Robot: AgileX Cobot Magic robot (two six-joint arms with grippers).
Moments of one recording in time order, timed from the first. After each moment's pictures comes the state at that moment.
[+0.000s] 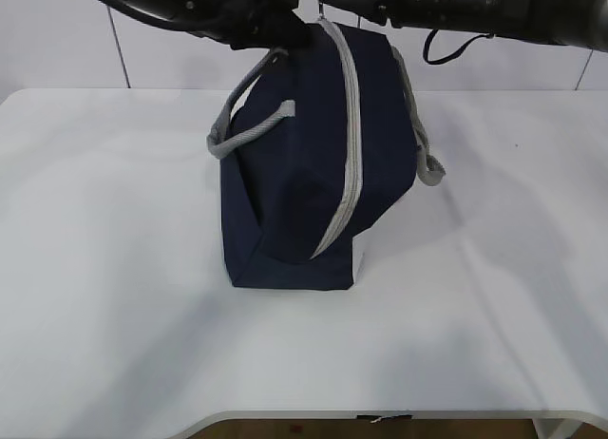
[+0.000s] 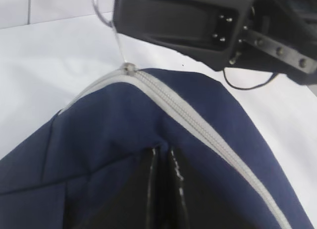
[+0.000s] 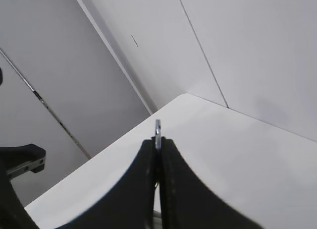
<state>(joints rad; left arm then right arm) -0.41 1.96 -1.68 -0.98 0.62 0.66 0.04 2.29 -1.98 1.68 1.01 -1.44</state>
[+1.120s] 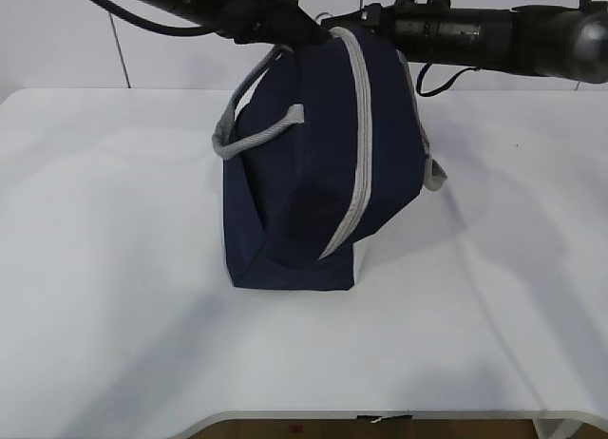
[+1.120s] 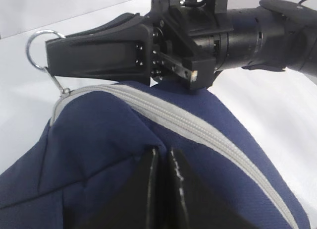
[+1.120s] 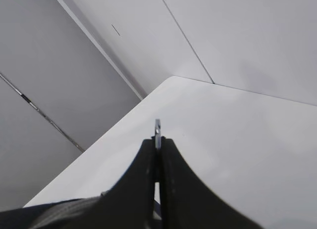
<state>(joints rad) -0.41 1.97 -1.72 -1.00 0.71 0.78 0.04 2.37 -1.99 1.68 0.97 -1.39</state>
